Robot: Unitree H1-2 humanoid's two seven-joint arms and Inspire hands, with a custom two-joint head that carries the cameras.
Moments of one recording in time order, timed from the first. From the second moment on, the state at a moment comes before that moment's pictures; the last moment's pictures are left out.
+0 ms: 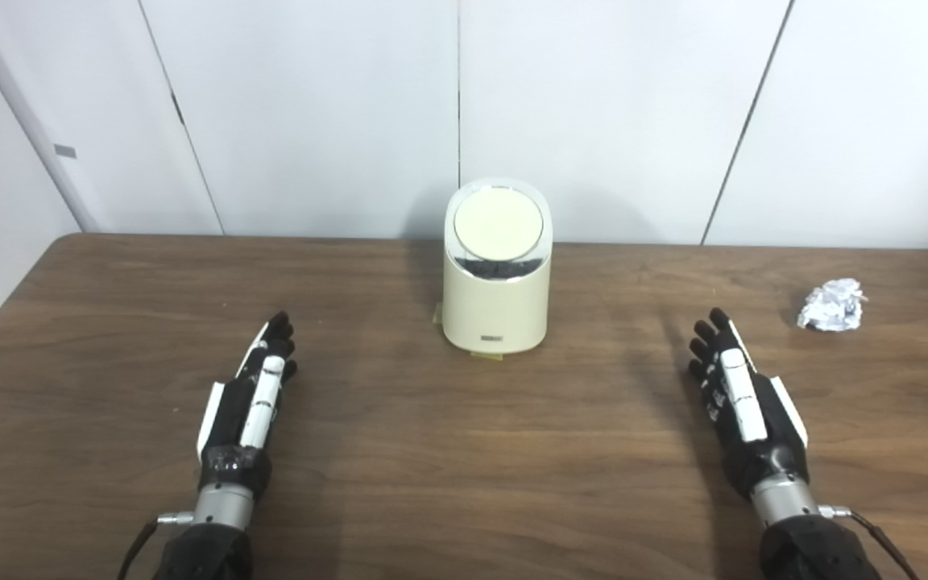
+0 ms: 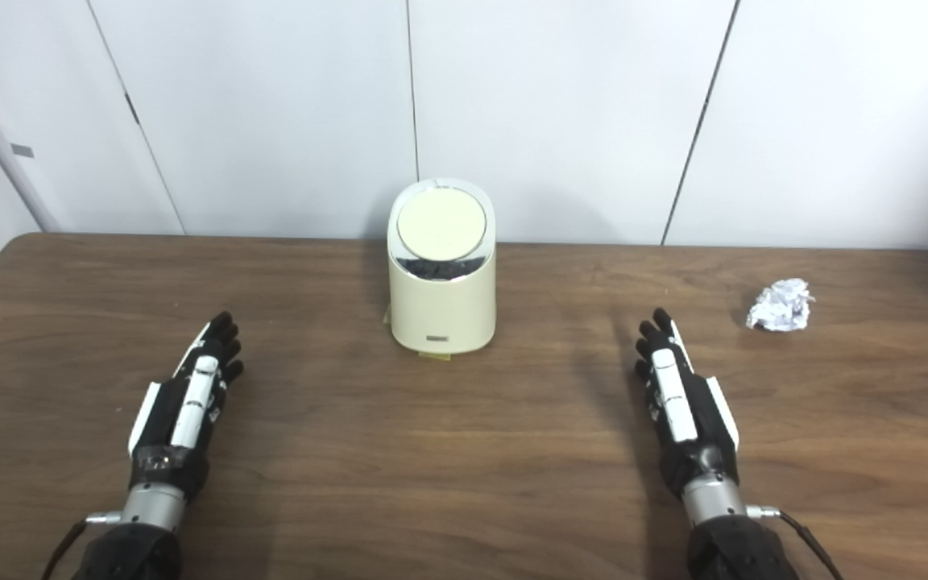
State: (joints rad) left arm 0.00 0.09 0.15 -0.10 -0.10 0.07 -0.04; right arm -0.06 -0.07 -0.08 -0.10 0.16 0.19 0.03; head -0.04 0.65
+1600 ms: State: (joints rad) left arm -0.87 0.31 -0.37 0.10 0.48 0.46 -0.37; right arm -0.07 -0.06 -0.06 -0.06 0.13 0.14 0.03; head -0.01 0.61
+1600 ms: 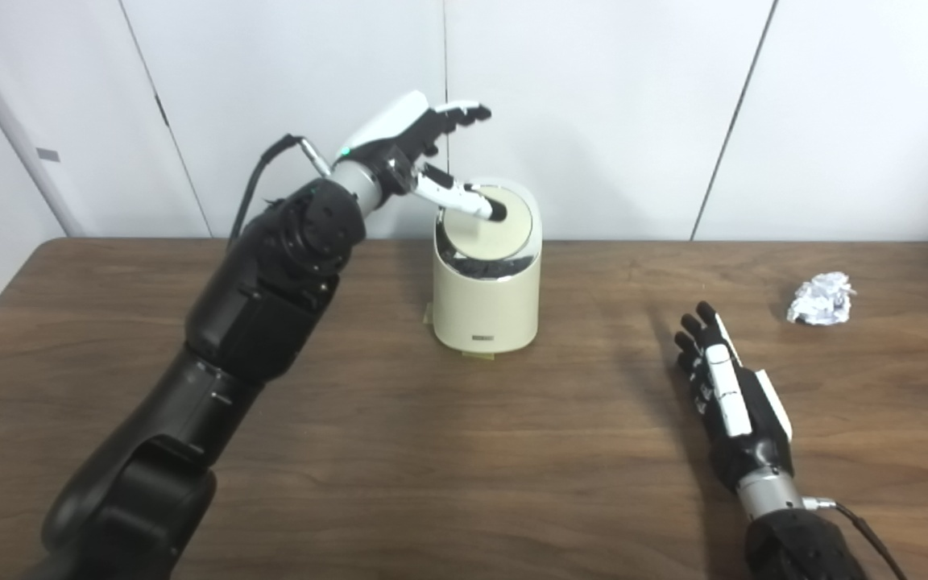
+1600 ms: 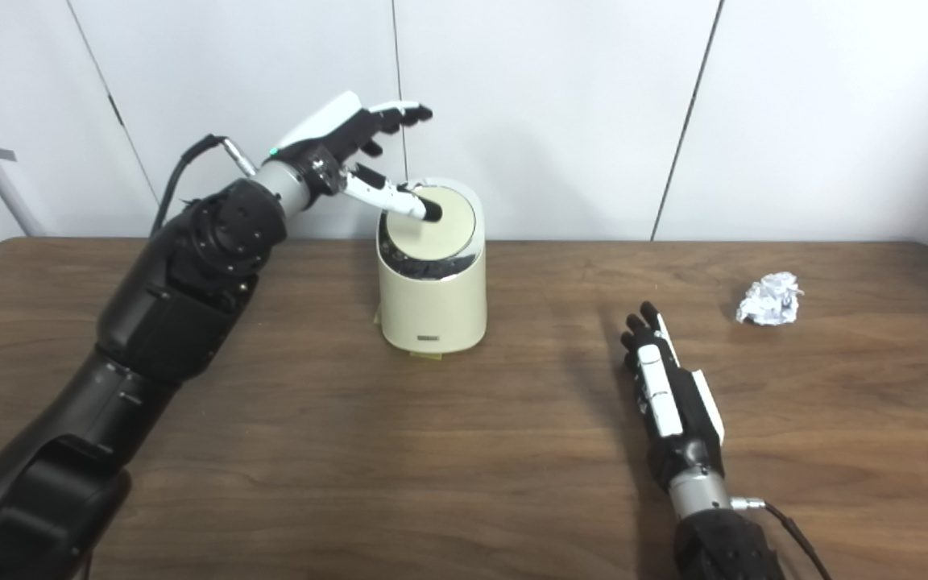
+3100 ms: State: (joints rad) left arm -0.92 0.32 -0.53 0.38 0.84 0.08 -0.17; right arm -0.06 -0.04 -0.01 -0.10 0.02 0.17 -0.01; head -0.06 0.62
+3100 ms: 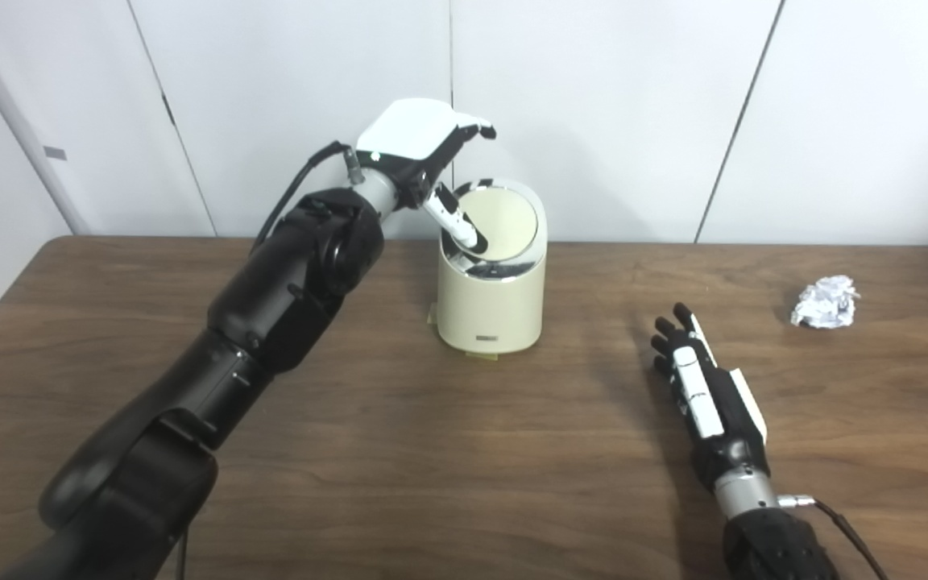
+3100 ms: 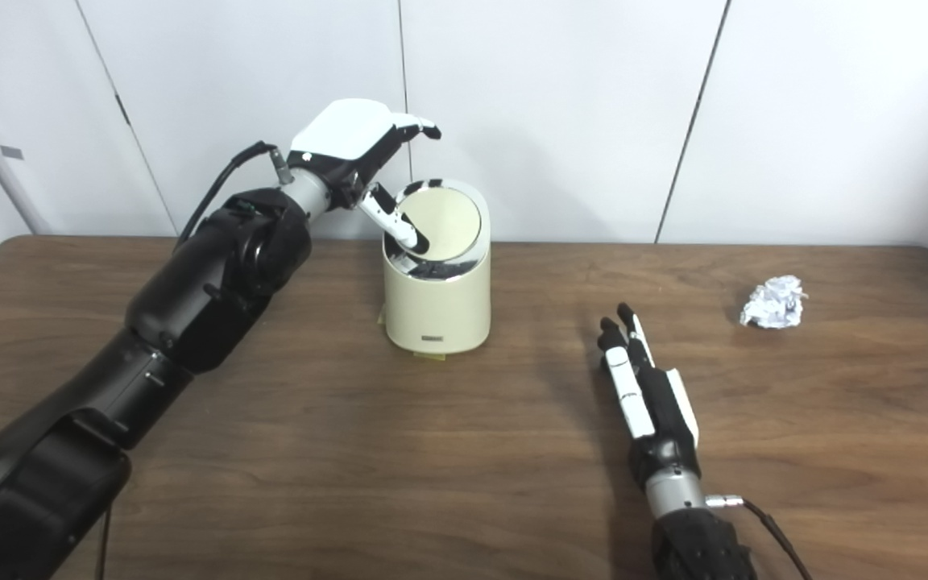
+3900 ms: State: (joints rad) left arm -0.61 0.22 -0.01 -0.03 0.30 0.40 -0.35; right arm -0.07 -0.03 -0.02 -0.10 0.04 0.18 -0.01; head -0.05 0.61
